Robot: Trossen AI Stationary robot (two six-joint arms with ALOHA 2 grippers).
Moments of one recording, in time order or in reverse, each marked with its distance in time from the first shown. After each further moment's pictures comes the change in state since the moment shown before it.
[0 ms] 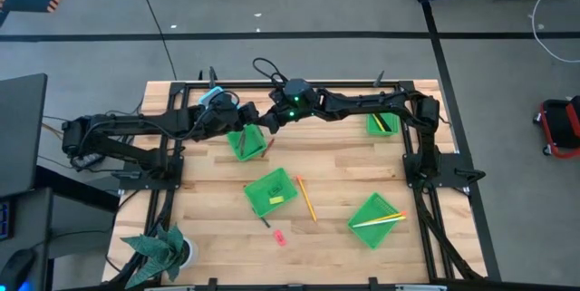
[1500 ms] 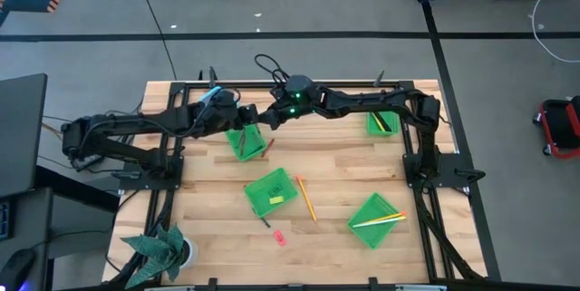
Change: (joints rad) left arm 0.061 0.000 0.002 -0.029 0.060 0.161; right arm -0.021 -0.006 0.000 0.027 -0.047 0.030
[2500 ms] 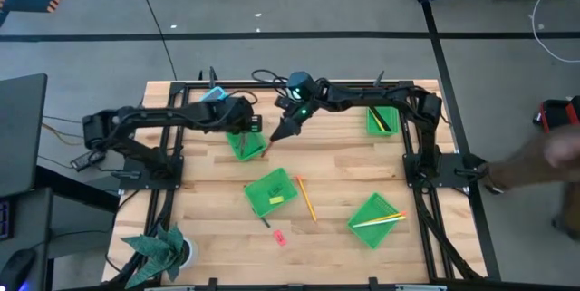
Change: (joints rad) left arm 0.109 0.224 -0.002 -0.165 0.150 0.129; right arm -0.064 -0.002 0.000 -0.255 -0.537 -0.183
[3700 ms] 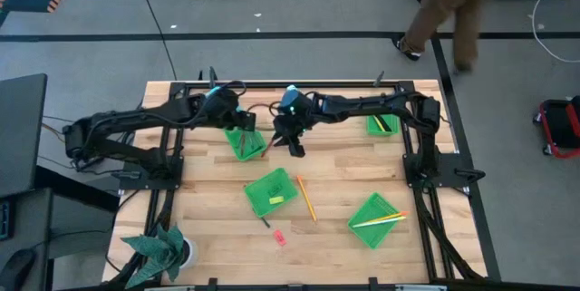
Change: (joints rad) left arm -0.011 -0.198 0.040 -0.009 0.107 0.184; right arm 0.111 0.001 0.000 -0.206 0.518 -0.853
